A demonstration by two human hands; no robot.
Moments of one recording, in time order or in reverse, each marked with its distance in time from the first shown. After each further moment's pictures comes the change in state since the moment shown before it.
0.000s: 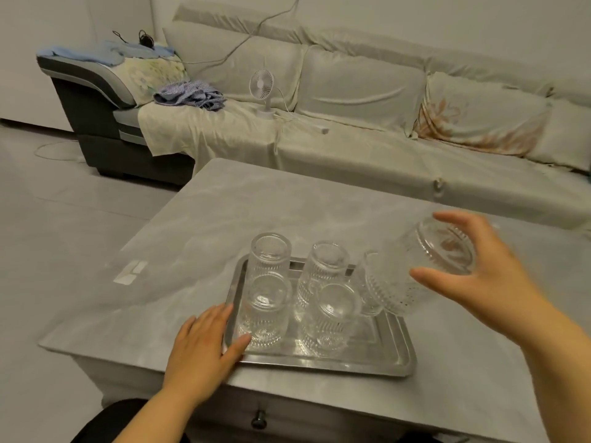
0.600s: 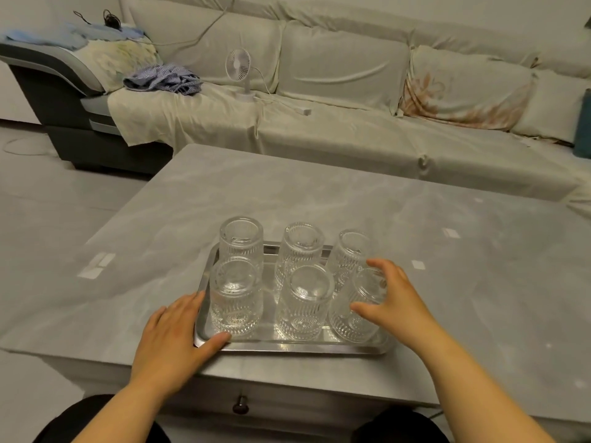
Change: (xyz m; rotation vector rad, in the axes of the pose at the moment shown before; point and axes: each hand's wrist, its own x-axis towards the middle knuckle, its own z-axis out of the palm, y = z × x) left_hand -0.001 0.009 -0.004 0.086 0.053 0.030; right_hand -0.017 0.086 0.076 0.013 -0.177 0.269
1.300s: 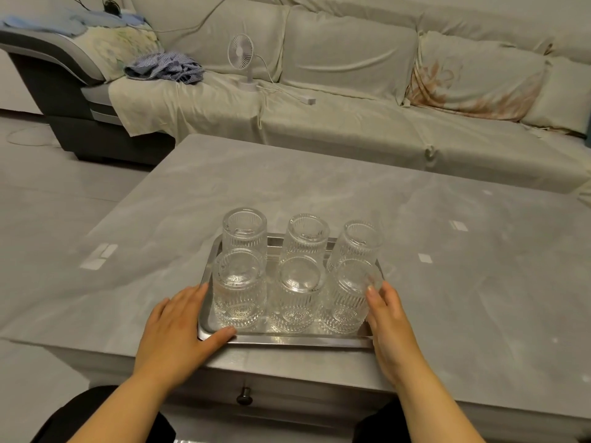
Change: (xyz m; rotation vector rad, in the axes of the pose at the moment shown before) left_hand 0.001 -0.003 0.005 0.020 -0.018 0.006; right_hand -0.018 0.022 0.051 0.918 0.044 0.125
